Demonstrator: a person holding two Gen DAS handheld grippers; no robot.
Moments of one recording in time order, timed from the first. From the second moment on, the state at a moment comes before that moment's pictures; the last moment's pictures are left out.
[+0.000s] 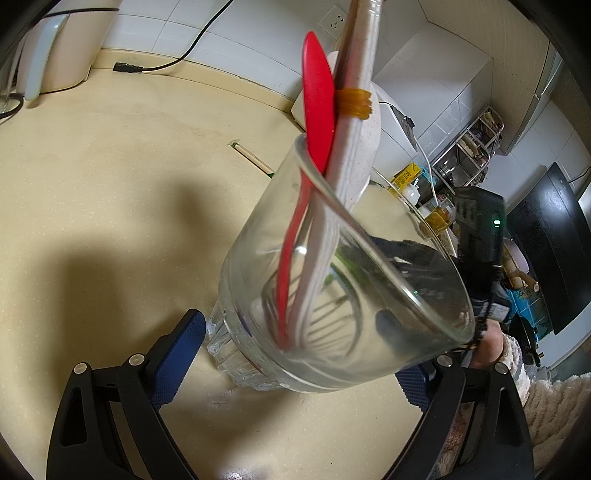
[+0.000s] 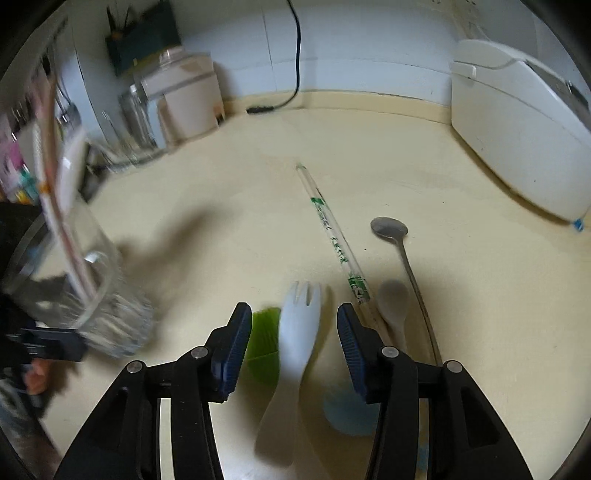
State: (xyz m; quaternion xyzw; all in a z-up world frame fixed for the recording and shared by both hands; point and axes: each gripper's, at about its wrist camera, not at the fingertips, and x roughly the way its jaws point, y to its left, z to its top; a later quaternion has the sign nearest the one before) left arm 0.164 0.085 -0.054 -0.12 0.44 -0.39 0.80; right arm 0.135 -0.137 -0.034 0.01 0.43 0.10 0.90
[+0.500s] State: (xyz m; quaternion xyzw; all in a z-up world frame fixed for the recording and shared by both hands) left arm 0.164 0.085 -0.054 -0.12 0.44 -0.39 0.80; right arm 0.143 -0.149 -0.042 0.08 0.44 0.13 0.89
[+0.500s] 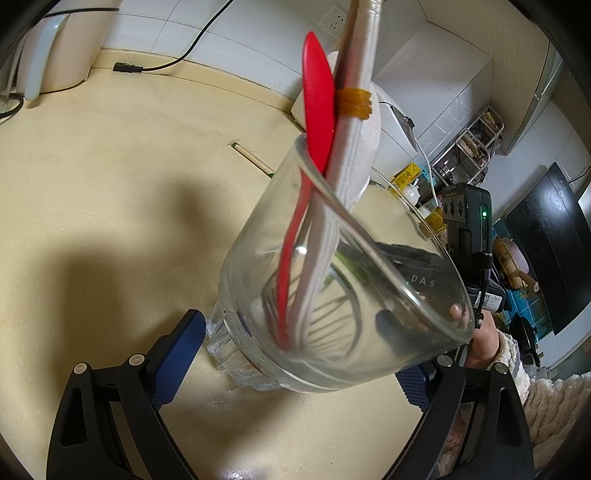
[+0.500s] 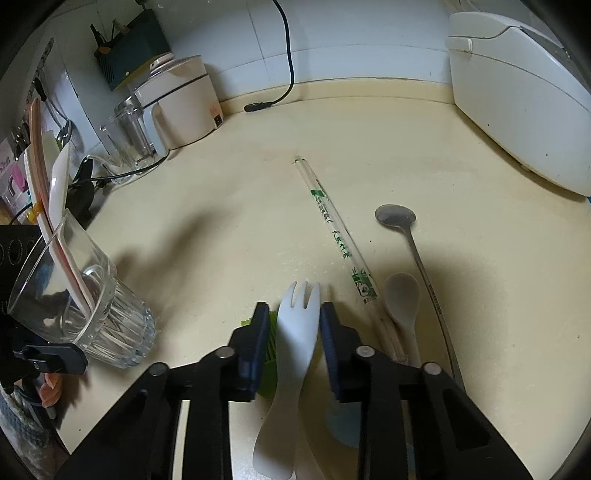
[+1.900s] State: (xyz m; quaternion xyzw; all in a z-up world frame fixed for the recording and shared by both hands) left arm 0.164 0.085 -0.055 -0.12 0.44 -0.39 0.80; right arm 0.113 -0.158 -0.021 0.09 0.39 0.17 0.90
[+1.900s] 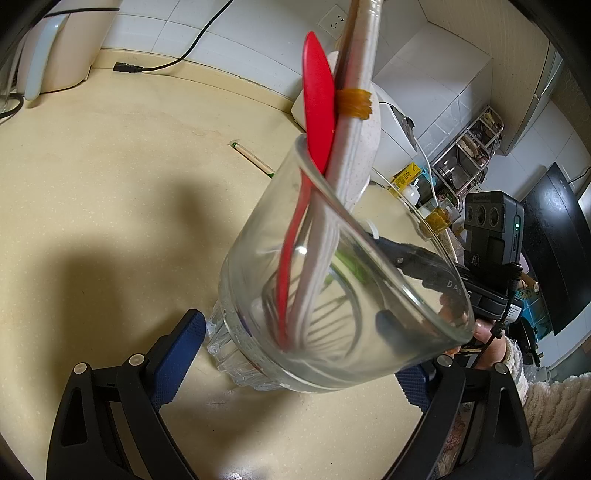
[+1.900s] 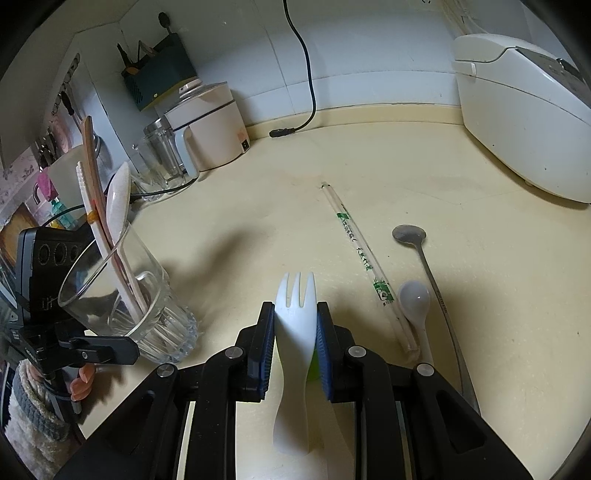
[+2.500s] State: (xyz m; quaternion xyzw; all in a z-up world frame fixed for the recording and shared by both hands) left arm 0.164 0.085 -0.054 -0.12 0.44 -0.39 0.80; right arm 0.111 -0.156 -0.019 0.09 0.39 0.17 0.90
